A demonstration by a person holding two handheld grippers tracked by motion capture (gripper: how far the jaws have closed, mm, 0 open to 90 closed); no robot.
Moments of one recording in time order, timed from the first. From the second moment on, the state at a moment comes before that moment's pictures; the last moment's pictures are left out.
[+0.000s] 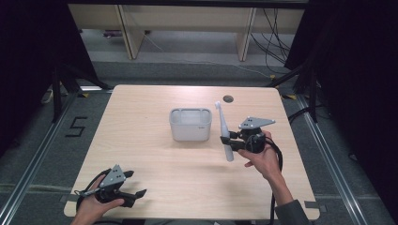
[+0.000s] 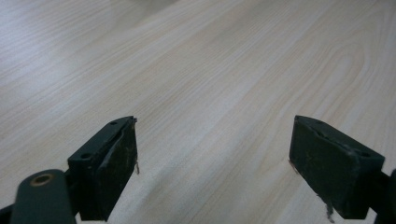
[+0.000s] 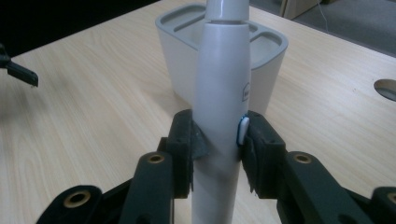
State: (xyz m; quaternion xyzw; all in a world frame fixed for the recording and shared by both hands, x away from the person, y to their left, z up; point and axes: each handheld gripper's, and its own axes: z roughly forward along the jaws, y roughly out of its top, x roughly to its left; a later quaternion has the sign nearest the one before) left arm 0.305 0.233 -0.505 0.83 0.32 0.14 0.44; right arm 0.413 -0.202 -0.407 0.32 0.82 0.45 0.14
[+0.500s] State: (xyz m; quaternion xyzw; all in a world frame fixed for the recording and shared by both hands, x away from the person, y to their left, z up) left arm 0.305 0.234 -0.504 0.83 0.32 0.15 0.43; right arm 0.429 -0.193 -0.396 0.33 0.79 0.49 0.15
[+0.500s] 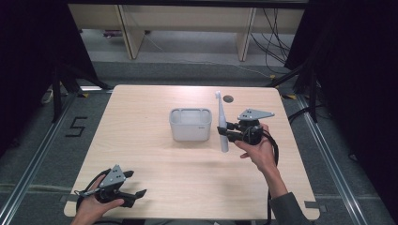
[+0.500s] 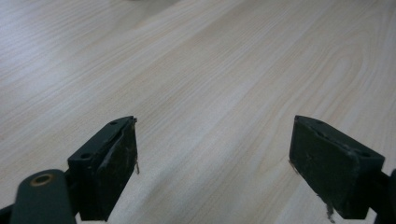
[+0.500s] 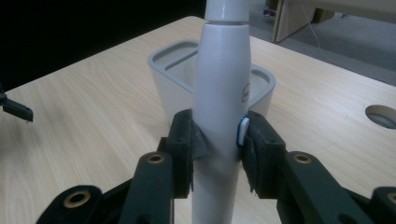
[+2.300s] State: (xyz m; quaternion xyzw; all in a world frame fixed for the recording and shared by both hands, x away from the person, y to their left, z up) left arm 0.305 0.235 -0.505 0.83 0.32 0.14 0.43; right arm 0.492 -0.148 -0.339 0.34 0.77 0.51 0.16
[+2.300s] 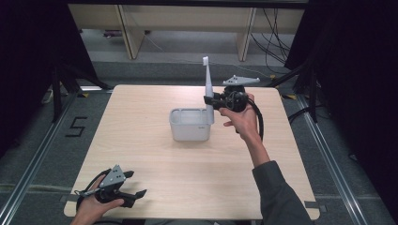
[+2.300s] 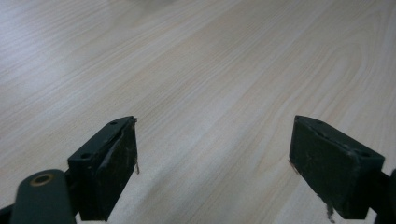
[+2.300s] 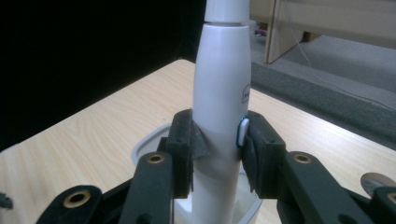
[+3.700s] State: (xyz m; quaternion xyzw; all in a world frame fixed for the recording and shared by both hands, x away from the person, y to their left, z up) left arm 0.305 0.235 -0.504 0.83 0.32 0.14 0.43; right arm 0.525 -0.130 -0.367 0.38 0.76 0.50 0.19
